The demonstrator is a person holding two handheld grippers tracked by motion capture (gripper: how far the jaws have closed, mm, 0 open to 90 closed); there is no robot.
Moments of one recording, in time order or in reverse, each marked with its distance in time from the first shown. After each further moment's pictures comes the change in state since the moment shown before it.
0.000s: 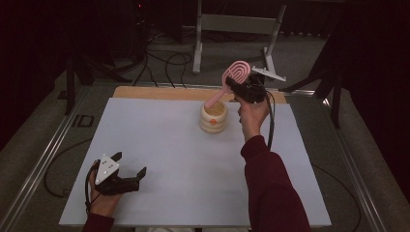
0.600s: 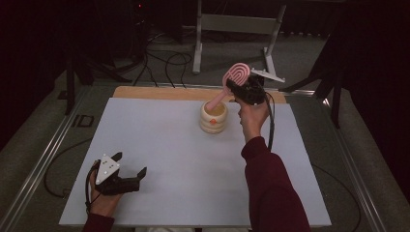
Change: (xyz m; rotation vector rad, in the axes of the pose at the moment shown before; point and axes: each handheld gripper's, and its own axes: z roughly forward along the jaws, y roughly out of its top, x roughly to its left) left arm 0.000 0.000 0.000 0.004 -0.001 0.001; right arm -0.002 -0.005 0.002 0.020 -0.017 -0.015
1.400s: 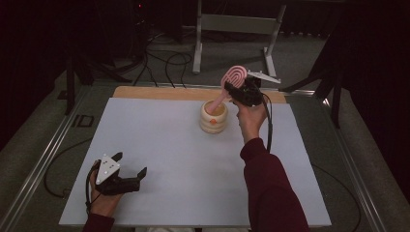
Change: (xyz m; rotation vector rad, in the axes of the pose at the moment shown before) left arm 0.000 0.000 0.001 0.002 -0.002 0.000; right arm 0.003 -0.007 0.005 0.033 -0.021 -0.035
